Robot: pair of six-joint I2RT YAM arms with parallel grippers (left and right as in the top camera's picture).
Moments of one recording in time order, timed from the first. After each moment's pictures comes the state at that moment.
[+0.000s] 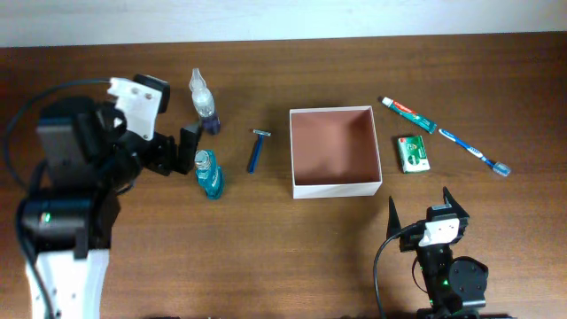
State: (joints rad) left arm 0.02 1.19 1.38 -0.84 0.36 0.21; right arm 0.04 0.01 0.01 -0.07 -0.05 -0.13
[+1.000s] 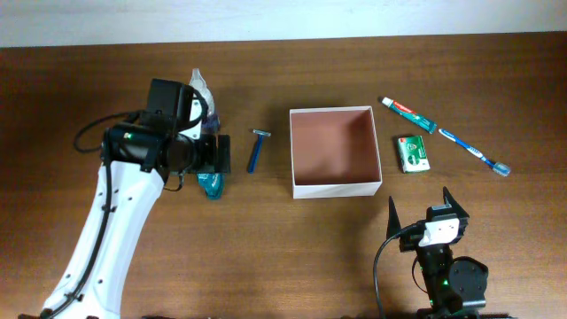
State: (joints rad) left arm -0.20 1.49 1.42 -1.10 0.01 -0.19; right arm 0.04 0.01 0.01 -0.07 -0.05 -0.14
